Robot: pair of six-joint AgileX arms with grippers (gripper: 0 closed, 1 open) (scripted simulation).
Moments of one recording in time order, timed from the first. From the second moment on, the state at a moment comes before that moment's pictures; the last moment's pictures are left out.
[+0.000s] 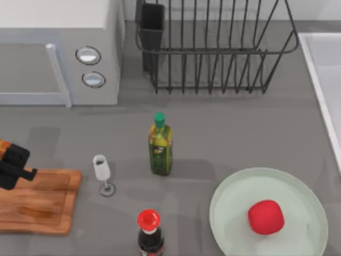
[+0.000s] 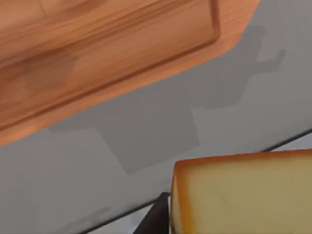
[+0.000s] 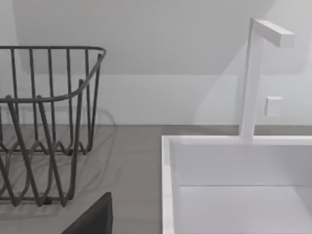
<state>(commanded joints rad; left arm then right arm) -0.09 1.16 0.66 -0.52 -0.17 -2.79 0.00 0.00 0.00 0.00 0.00 0.00</state>
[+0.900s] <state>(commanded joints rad) -0.13 1.07 0.48 -0.48 -0.12 -3.19 0.00 0.00 0.00 0.00 0.00 0.00</state>
